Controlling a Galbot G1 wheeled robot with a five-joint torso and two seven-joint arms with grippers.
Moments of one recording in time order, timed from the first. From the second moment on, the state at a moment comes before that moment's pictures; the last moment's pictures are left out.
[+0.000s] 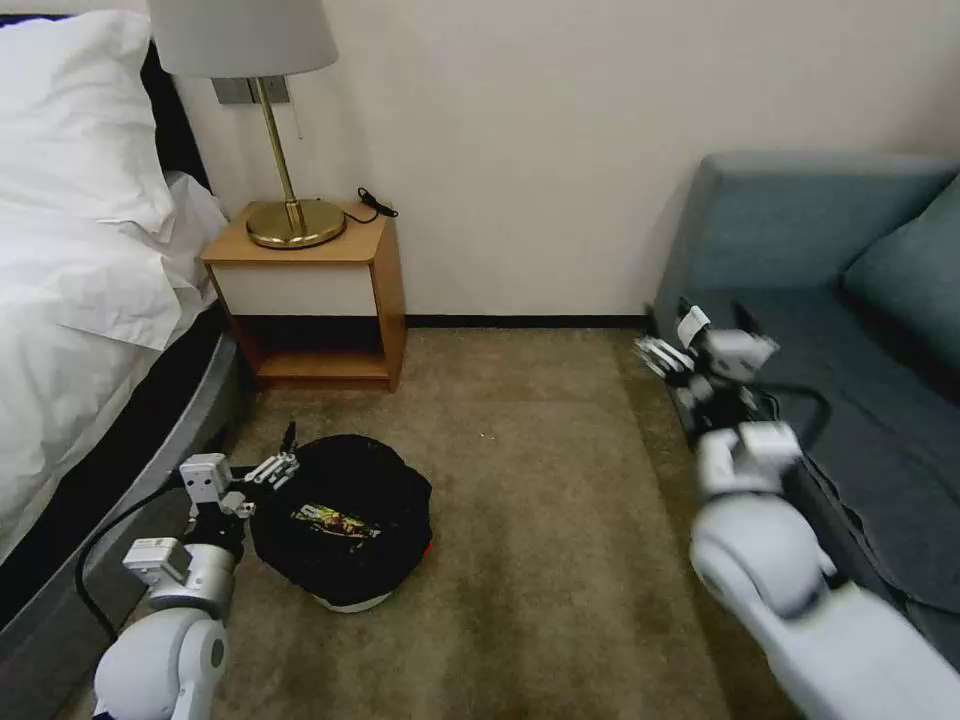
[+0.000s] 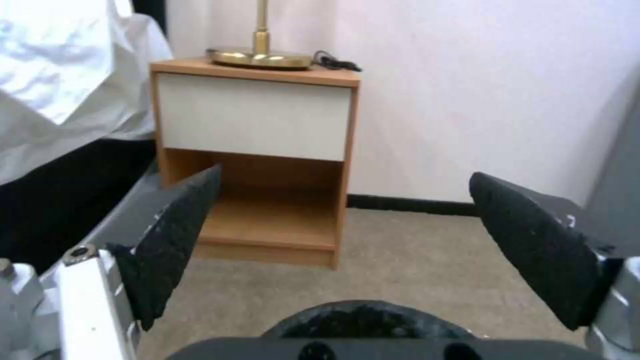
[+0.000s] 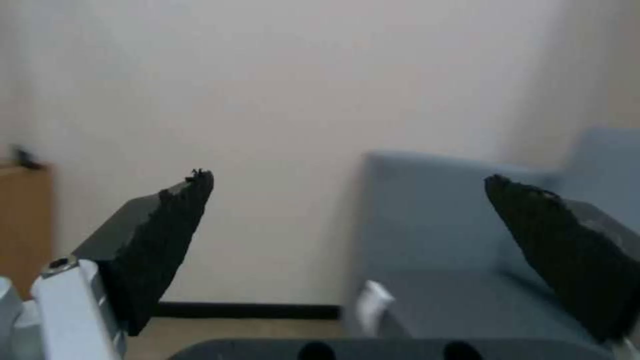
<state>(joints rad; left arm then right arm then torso) 1.48 -1.41 -0.77 -2.05 -0.32 0.07 0.15 -1.34 1.01 0.37 2.25 0.20 -0.13 0.62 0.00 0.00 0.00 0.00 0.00</state>
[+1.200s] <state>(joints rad) 1.56 -1.43 -0.73 -2.12 -0.27 0.07 0.13 -1.59 1.40 0.22 2.25 -0.05 0.01 0.50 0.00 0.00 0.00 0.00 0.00</state>
